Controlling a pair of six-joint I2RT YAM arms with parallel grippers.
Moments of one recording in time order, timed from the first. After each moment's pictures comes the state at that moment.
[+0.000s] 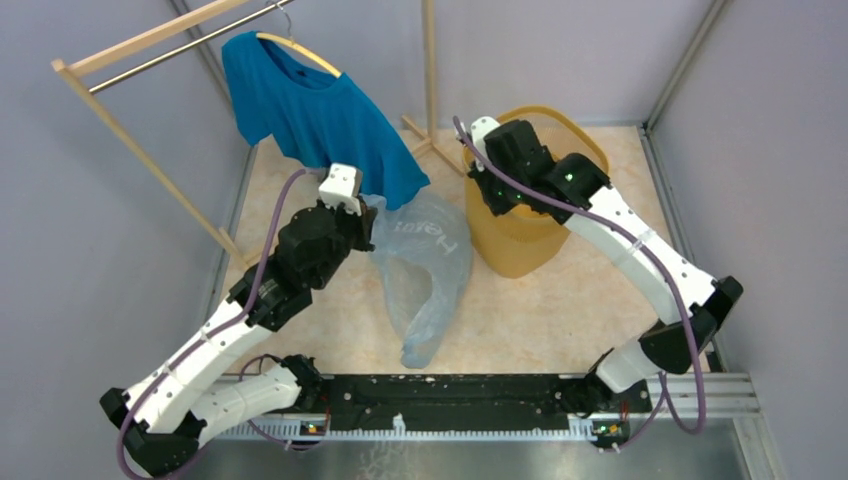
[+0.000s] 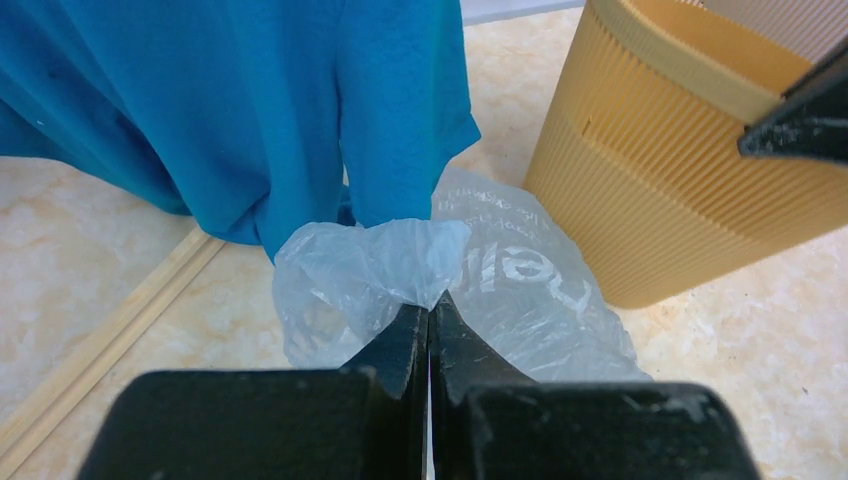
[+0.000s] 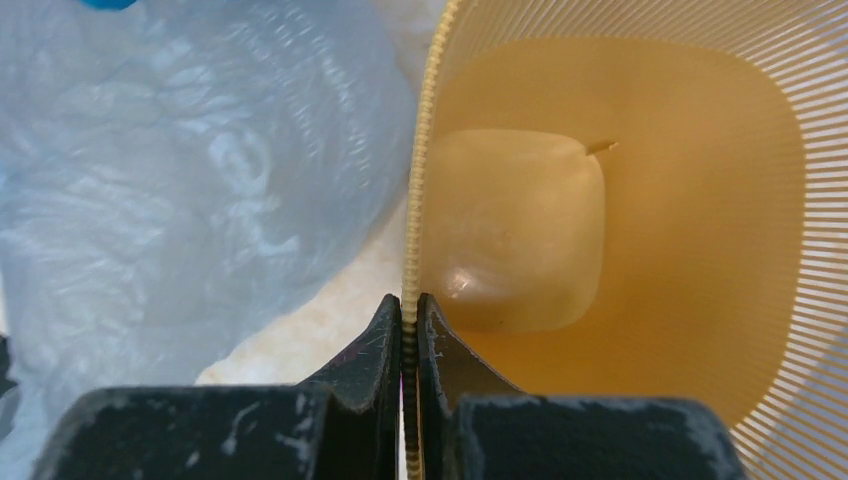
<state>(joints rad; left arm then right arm) -0.77 0.86 1.03 -0.38 -0.38 -0.19 0.73 1.53 1.76 -0.99 0.20 -0.02</state>
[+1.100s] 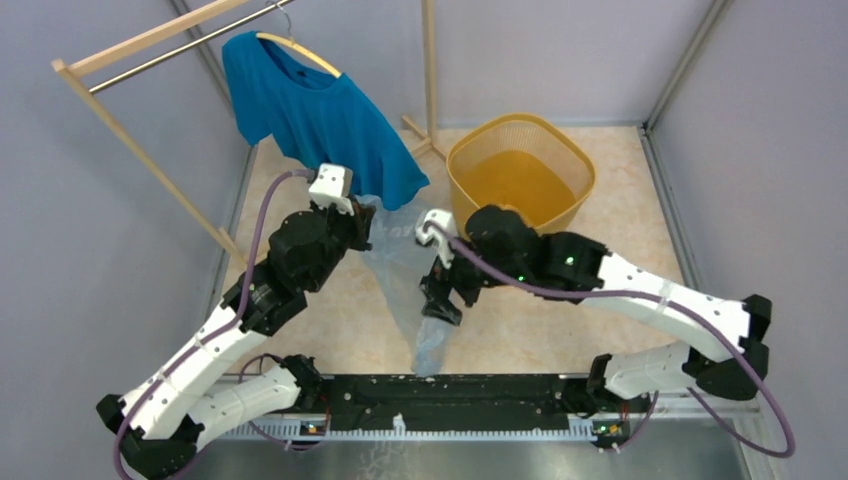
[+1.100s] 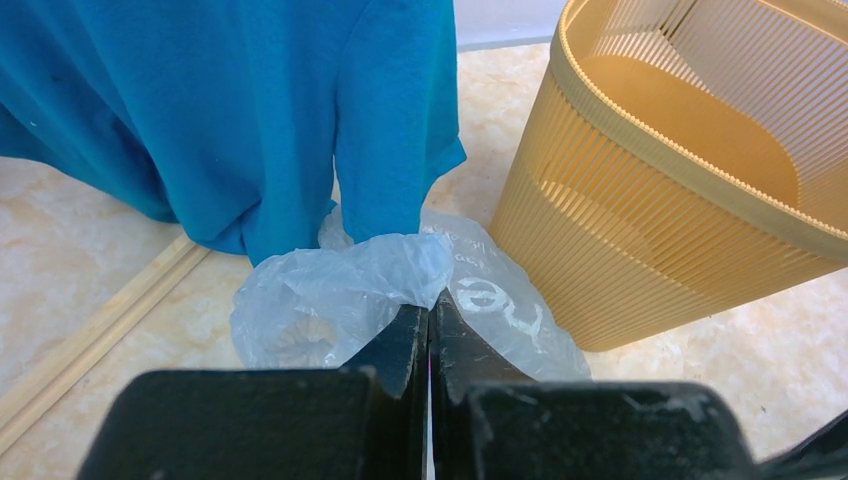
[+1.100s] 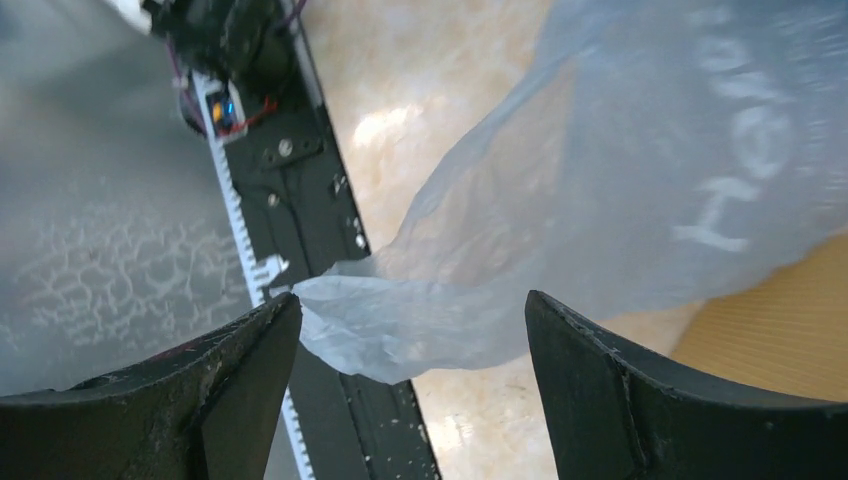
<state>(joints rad) -0.77 0.83 1.03 -0.36 -0.38 -0.24 1.12 1.24 1.41 -0.72 -0.16 0.04</state>
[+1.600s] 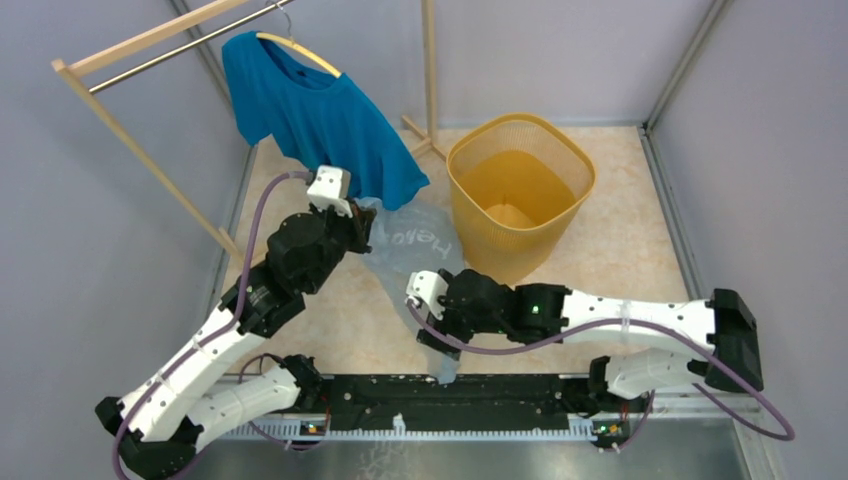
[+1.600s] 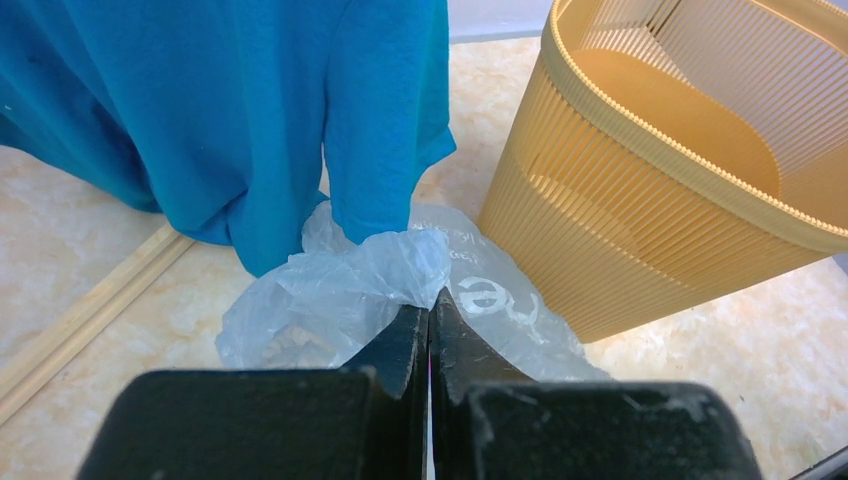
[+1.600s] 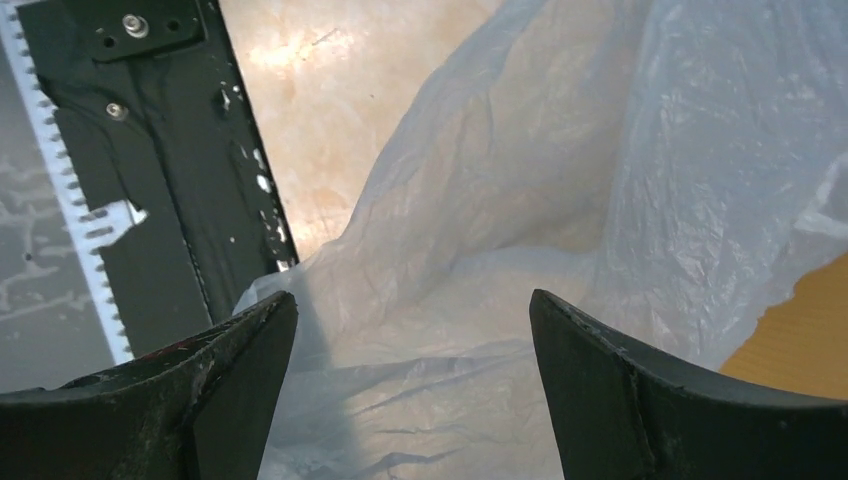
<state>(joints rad) -0.77 0.82 1.02 -0.37 -0.36 -0.27 1.32 1.26 0.99 -0.43 0.09 -0.05</state>
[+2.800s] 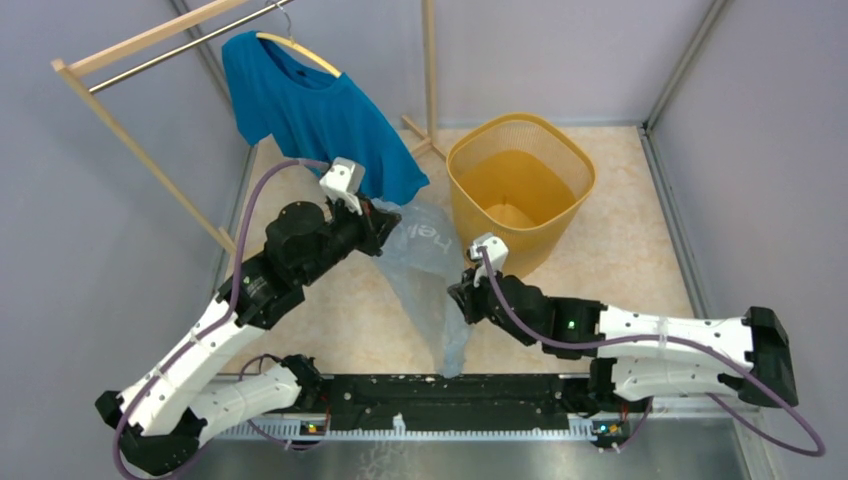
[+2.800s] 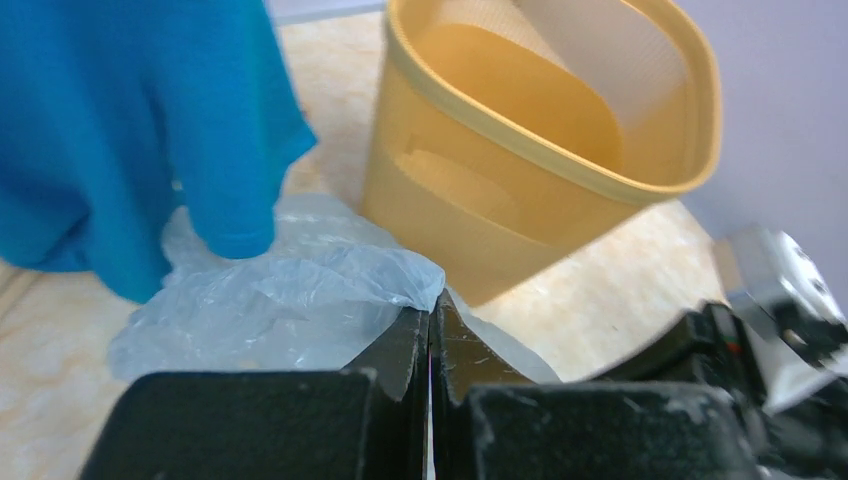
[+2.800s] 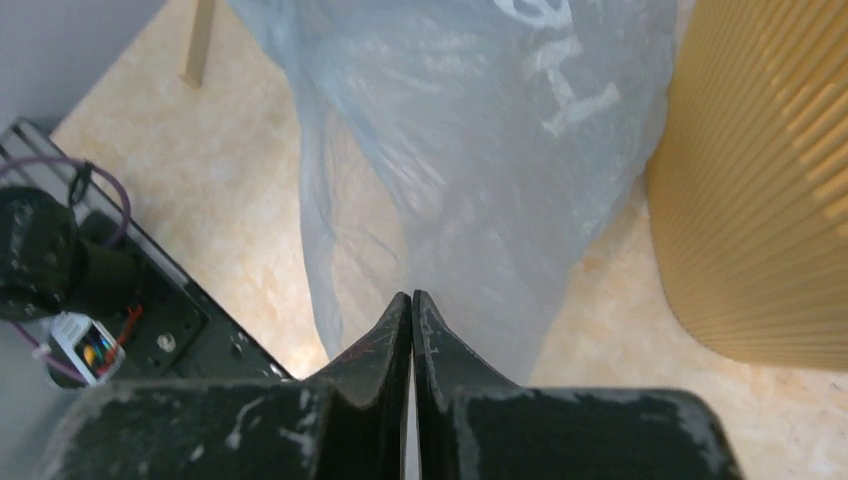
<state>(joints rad) -0.77 0.87 1.12 -0.42 -0.14 -0.34 1.32 0.99 0.75 -0.19 0.50 0.48</state>
